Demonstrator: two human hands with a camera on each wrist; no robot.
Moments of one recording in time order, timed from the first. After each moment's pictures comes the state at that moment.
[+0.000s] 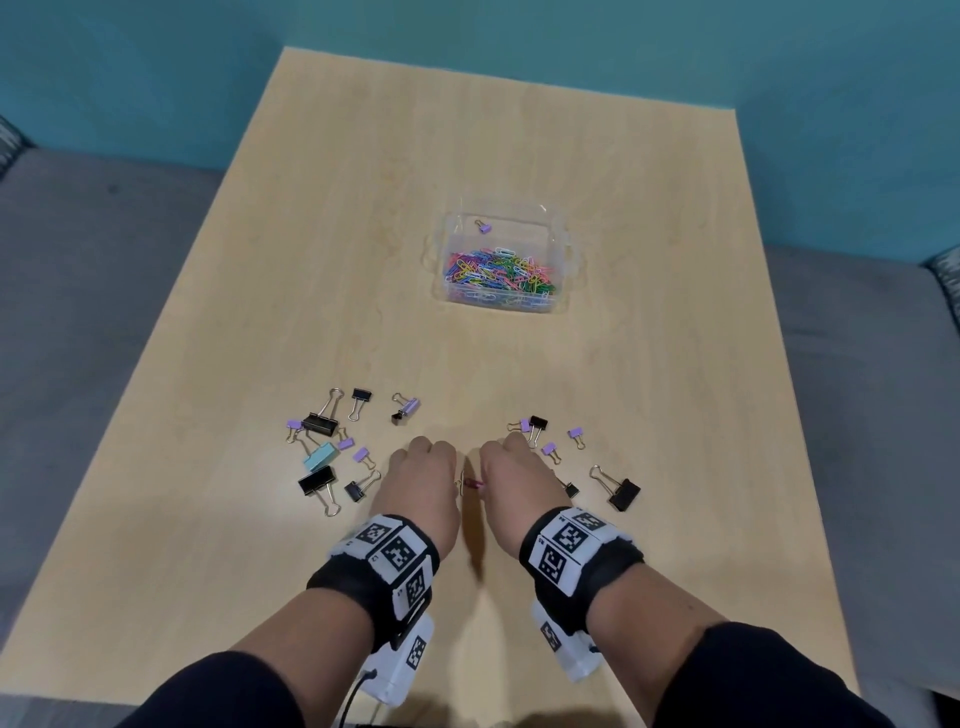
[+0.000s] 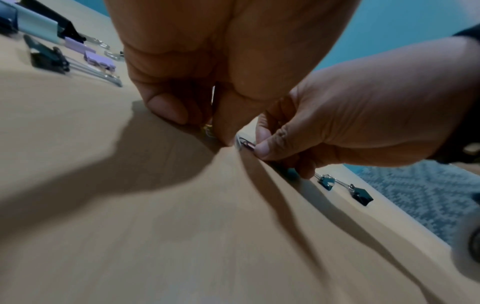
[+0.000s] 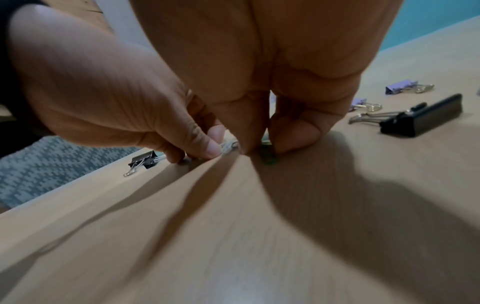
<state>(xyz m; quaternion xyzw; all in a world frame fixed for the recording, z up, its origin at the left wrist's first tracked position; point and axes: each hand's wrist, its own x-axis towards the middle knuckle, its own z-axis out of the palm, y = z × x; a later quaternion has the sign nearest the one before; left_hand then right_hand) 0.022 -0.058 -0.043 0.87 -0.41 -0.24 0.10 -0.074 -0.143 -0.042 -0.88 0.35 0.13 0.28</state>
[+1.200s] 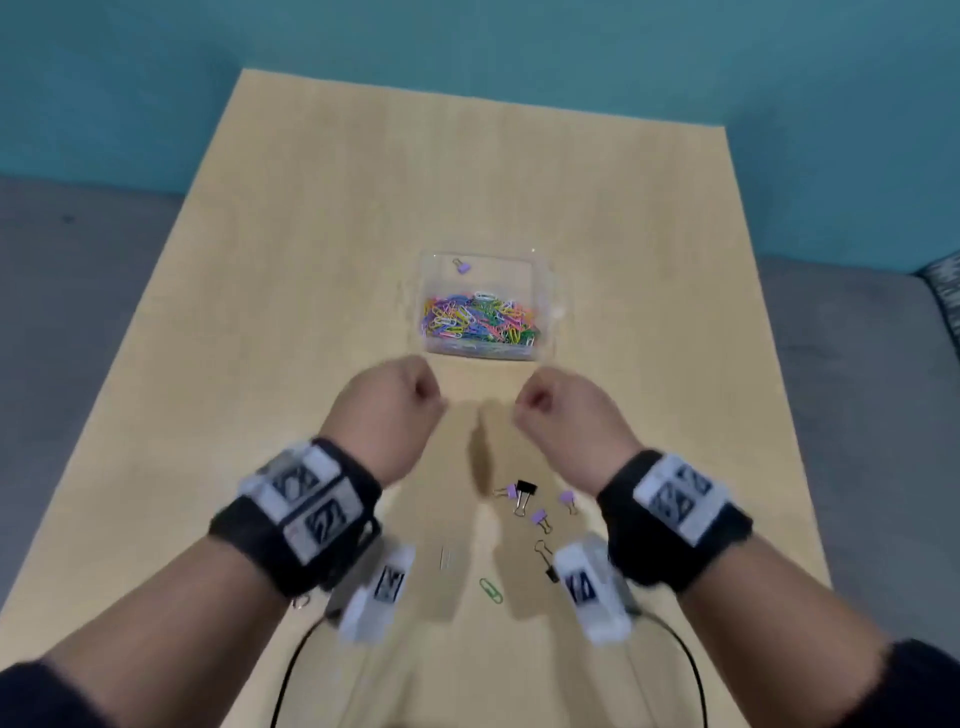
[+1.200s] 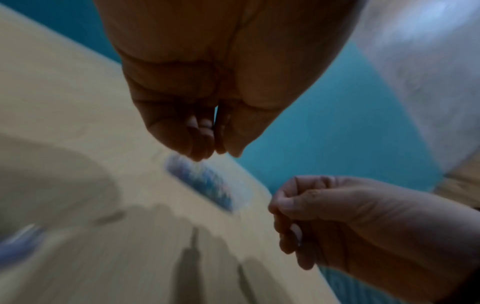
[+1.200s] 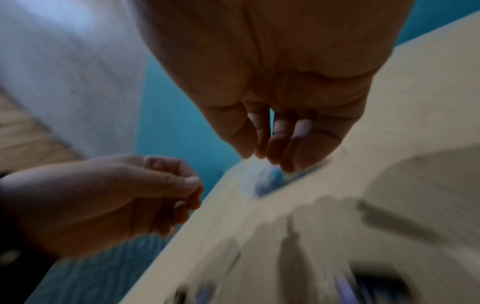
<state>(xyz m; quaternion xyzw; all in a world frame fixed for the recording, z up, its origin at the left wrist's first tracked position) 0.117 -0.157 0.024 0.86 -0.40 -0.25 0.22 -0.041 -0.270 0.021 -0.82 0.43 -0.01 0.38</state>
